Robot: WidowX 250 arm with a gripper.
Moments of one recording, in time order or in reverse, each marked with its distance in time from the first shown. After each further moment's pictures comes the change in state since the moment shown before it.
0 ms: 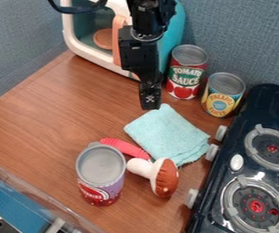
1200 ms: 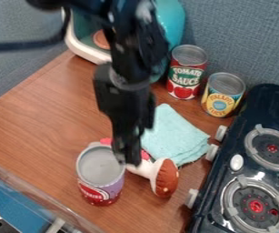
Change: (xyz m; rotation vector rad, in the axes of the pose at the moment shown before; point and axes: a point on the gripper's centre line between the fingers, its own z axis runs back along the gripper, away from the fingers) arm 0.012 0.109 0.028 0.029 -0.008 -0.343
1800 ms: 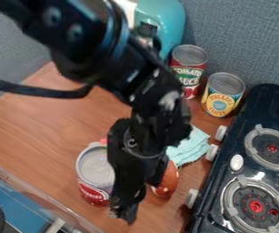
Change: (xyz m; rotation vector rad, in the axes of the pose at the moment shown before) arm -0.016 0.045 -0.034 0.070 -0.072 -0.231
